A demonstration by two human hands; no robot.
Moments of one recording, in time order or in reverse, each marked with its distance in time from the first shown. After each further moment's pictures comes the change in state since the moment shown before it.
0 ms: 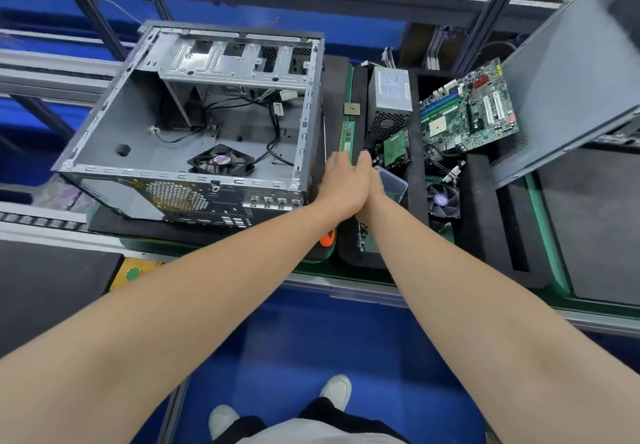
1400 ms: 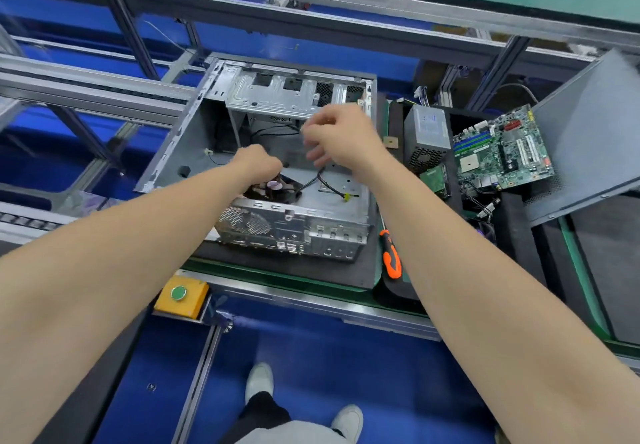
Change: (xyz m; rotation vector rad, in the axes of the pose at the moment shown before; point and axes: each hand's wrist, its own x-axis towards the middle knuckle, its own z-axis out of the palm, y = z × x) left_hand 0.066 -0.072 -0.235 0.475 0.100 -0.180; right_hand -0.034 -0.161 -0.061 0.503 0.108 -0.359
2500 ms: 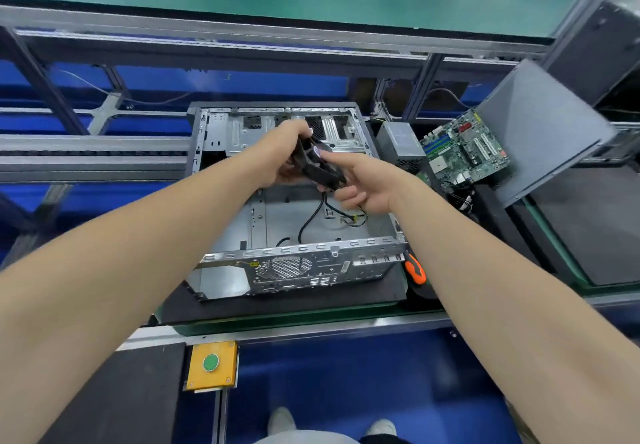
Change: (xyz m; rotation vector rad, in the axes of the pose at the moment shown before) left_hand 0.016 0.043 -0.075 -0.775 -0.392 0.166; right_hand 0.020 0.014 0.013 0.620 -0.320 0.410
